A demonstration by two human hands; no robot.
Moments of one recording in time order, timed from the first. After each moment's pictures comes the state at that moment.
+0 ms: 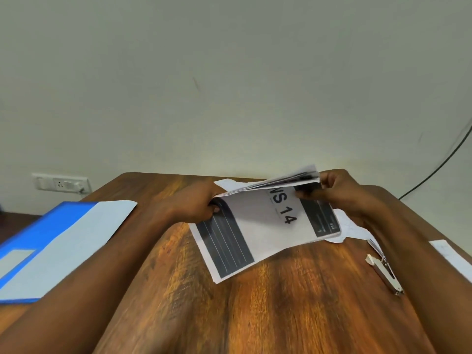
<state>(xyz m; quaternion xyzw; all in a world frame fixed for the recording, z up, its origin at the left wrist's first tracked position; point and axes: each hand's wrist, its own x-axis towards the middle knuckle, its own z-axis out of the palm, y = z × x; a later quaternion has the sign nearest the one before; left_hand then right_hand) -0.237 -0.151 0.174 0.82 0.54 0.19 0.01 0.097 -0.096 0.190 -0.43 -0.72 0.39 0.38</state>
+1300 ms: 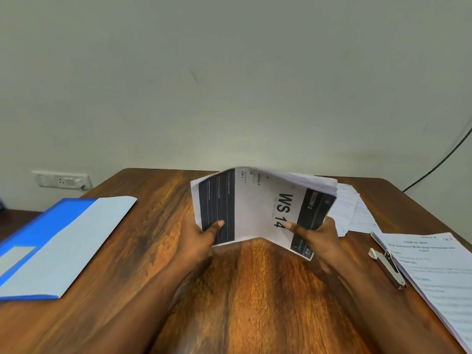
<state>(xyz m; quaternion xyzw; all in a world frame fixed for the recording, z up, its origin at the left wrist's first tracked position) -0.205 -0.163 0.050 0.45 0.58 0.60 0.32 0.069 -0.100 0.053 -0.46 -0.55 0.46 0.52</state>
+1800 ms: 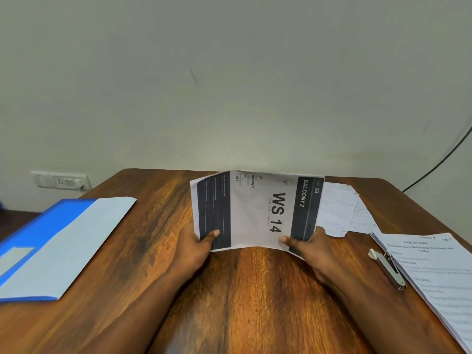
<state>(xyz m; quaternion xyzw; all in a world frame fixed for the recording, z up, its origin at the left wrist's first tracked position) -0.212 -0.166 0.035 0.48 0.61 0.56 0.29 0.064 -0.098 0.027 -0.51 -0.57 0.45 0.47</state>
